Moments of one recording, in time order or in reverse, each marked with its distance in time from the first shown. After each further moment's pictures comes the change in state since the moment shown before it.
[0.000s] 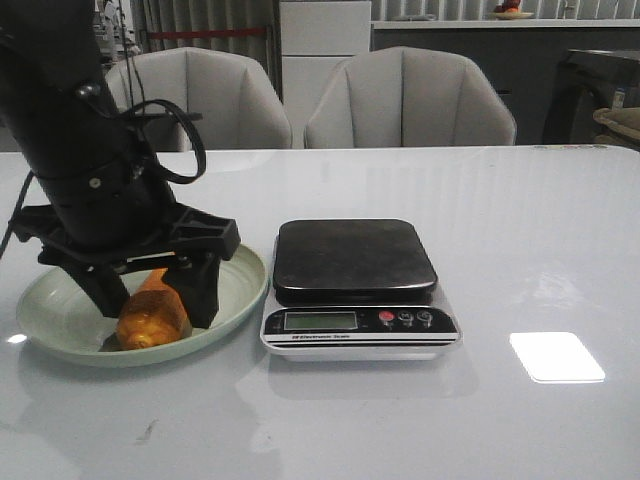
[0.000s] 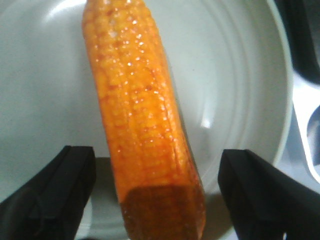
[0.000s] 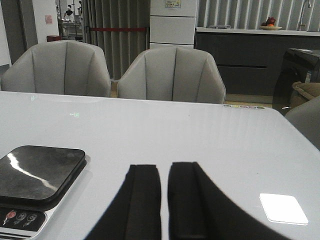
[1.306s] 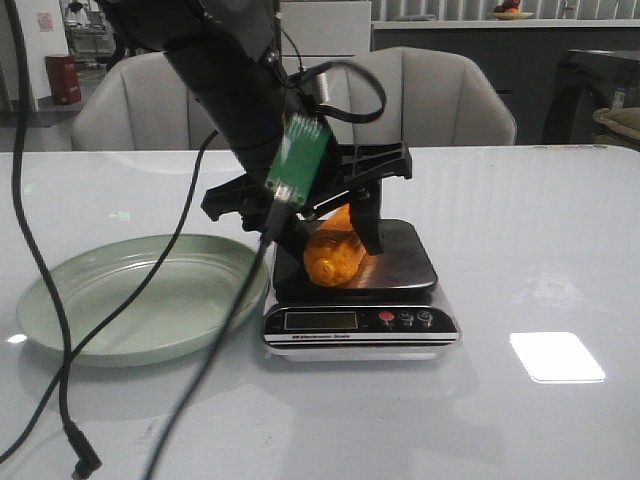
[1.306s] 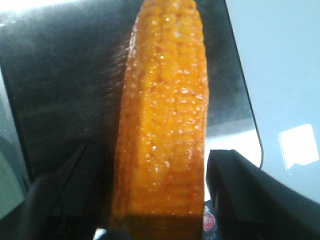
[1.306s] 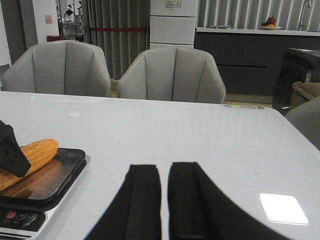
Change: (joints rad) left arm -0.141 0.194 -0.341 -0.261 -0.100 -0.001; right arm 0.000 0.000 0.000 0.000 0.000 0.000
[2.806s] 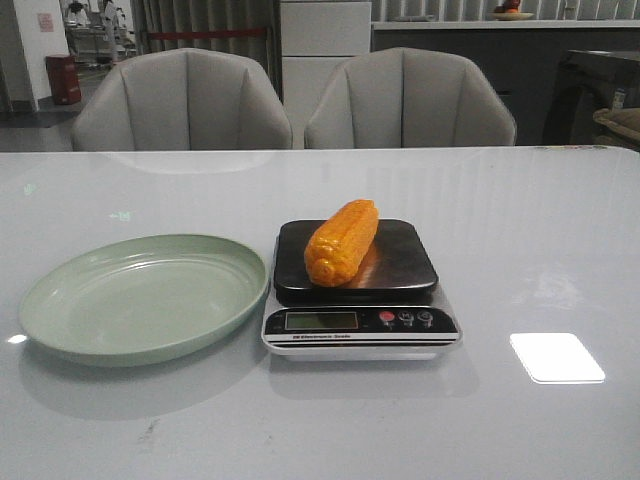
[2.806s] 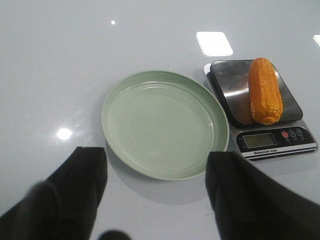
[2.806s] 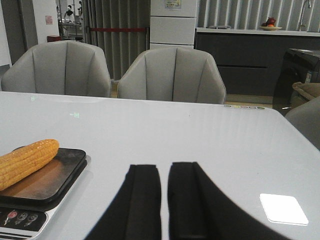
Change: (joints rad) left arm 0.292 -1.377 0.849 0.315 0.071 0.000; right arm 0.000 0.000 0.000 0.000 0.000 0.000
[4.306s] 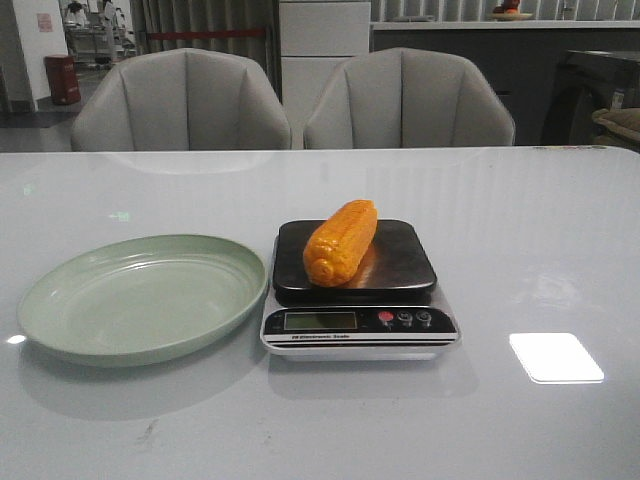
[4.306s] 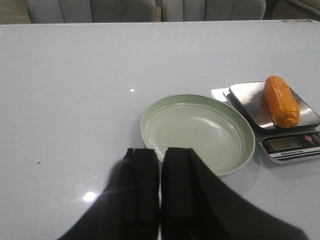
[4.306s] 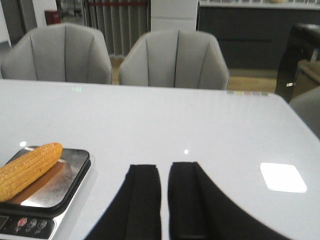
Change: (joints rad) left arm 0.000 -0.486 0.177 0.134 0.093 0.000; right arm 0.000 0.290 -0.252 0.012 0.108 0.004
